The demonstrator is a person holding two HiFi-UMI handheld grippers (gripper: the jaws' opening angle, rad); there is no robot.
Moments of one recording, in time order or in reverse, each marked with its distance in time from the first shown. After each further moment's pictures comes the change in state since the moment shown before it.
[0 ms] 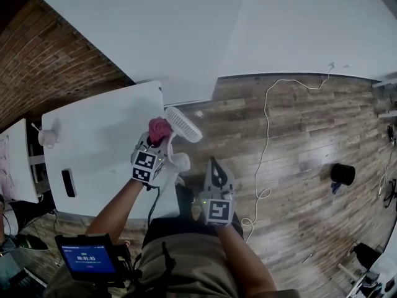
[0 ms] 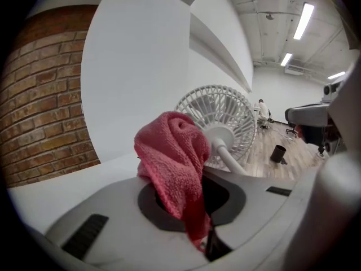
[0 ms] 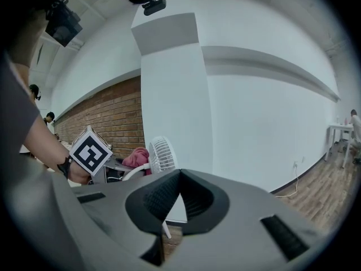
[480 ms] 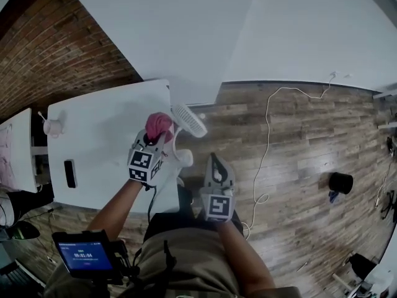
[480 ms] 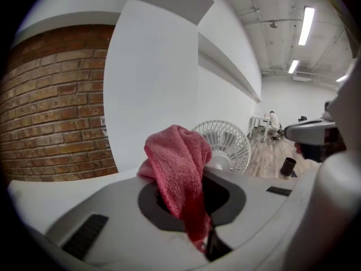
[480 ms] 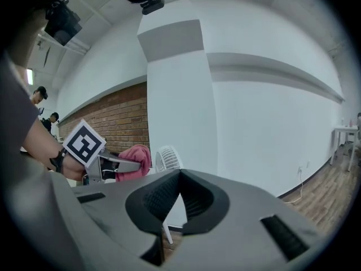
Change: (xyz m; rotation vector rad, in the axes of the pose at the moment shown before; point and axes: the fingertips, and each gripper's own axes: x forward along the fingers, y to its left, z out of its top) left arm -0.047 0.017 0.029 -0.053 -0.119 0.104; right arm -0.006 0.012 0.020 -0.020 -0.049 0.035
